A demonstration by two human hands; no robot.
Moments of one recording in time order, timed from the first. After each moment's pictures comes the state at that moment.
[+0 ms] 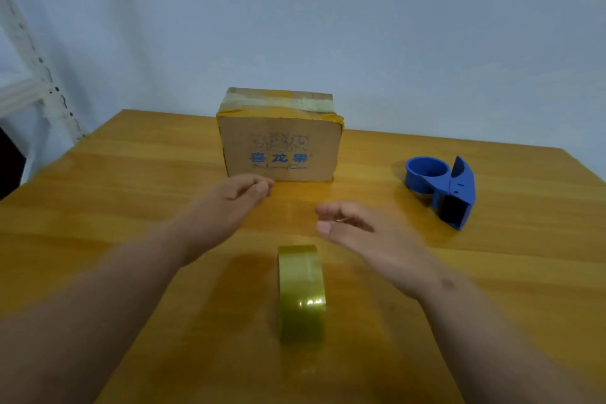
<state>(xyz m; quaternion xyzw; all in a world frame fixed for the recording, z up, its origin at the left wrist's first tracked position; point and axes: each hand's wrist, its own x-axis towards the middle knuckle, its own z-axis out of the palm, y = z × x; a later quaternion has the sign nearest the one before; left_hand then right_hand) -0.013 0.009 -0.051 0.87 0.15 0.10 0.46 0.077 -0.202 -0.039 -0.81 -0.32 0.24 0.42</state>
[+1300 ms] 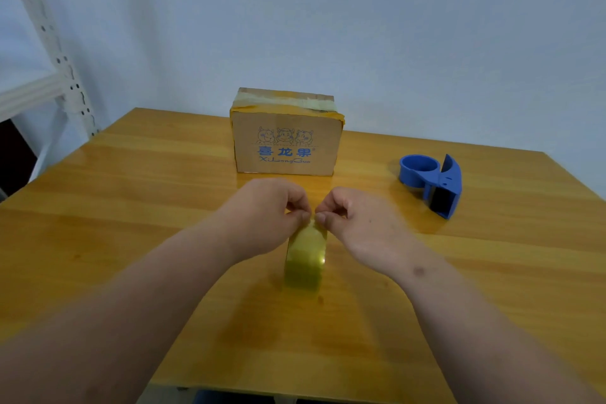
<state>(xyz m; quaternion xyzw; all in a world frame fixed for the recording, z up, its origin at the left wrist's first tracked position) -0.036 -0.046 -0.030 0.96 0.08 0.11 0.24 0.043 -0.191 -0.031 -0.88 -0.37 0.08 0.30</state>
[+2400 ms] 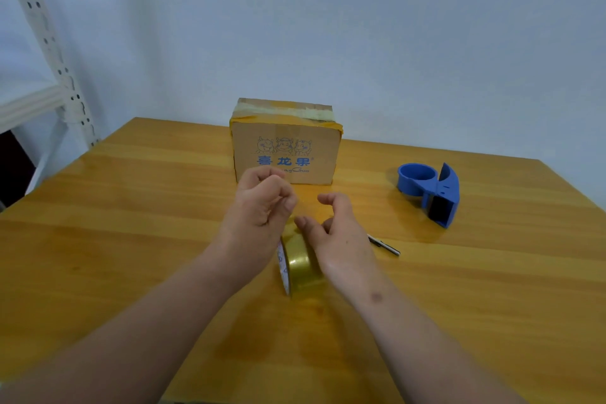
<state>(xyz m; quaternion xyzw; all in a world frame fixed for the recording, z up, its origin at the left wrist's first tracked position) -0.043 -0.043 -0.054 0.85 0.05 0.31 0.43 0.024 -0.166 -0.059 -0.84 -0.22 0.12 0.49</state>
